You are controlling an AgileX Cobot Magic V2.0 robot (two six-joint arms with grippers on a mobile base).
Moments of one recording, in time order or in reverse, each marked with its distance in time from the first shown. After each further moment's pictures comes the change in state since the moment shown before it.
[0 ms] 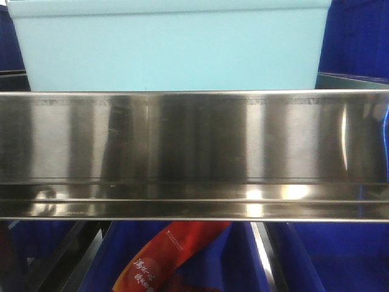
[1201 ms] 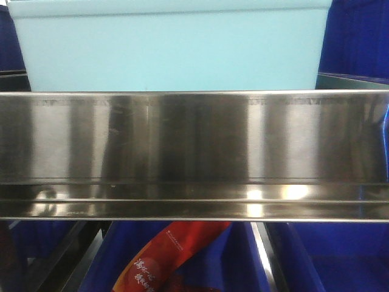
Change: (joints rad) left arm 0.000 0.000 0.000 0.000 0.000 0.000; right arm 0.044 0.000 0.000 -0.064 -0.028 -0.002
